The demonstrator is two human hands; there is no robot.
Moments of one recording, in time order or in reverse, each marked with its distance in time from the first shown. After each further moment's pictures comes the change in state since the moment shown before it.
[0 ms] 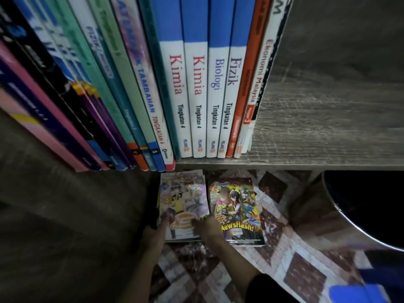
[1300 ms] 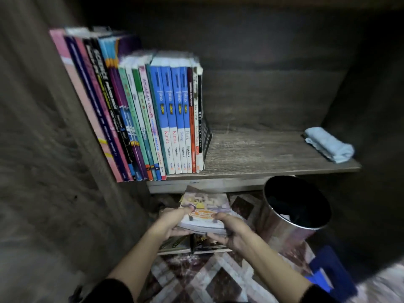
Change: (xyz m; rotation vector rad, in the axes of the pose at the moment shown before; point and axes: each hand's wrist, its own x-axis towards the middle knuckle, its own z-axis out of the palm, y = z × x) left_hand -0.183 0.112 -0.047 0.061 -0.550 0.135; right_hand -0.206 -0.021 -0.145 0.937 -0.130 0.075
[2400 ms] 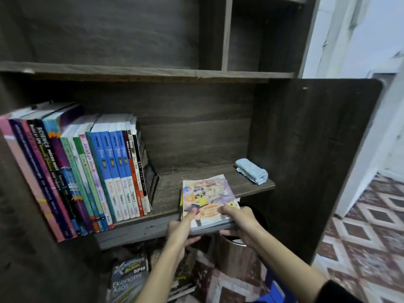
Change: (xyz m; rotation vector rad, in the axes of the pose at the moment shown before) left_hand -0.105 0.059 0.129 -0.249 -0.118 0.338; right_hand -0.140 -0.087 -0.088 -0.044 0.232 -0.539
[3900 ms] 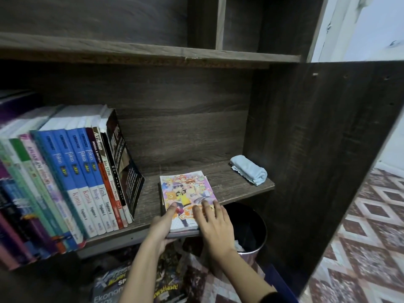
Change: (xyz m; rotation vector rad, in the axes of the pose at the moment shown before) left_hand 0.091 0.004 0.003 0.126 0.008 -0.098; right_hand 0.098 0.066 0.023 -1.505 0.329 -1.111
